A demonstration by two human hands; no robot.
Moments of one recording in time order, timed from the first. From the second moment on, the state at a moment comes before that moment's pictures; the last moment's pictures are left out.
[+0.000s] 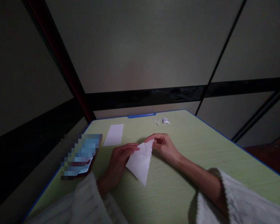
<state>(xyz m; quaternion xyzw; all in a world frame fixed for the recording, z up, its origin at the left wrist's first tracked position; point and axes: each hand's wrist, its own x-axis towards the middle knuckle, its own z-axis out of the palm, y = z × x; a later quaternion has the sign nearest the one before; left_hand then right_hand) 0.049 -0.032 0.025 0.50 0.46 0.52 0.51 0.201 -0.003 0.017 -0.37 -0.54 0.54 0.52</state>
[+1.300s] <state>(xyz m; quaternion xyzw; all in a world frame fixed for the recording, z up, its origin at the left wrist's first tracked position) 0.053 -0.028 0.014 0.51 0.46 0.40 0.60 0.196 -0.009 0.010 -0.36 -0.62 0.53 0.45</state>
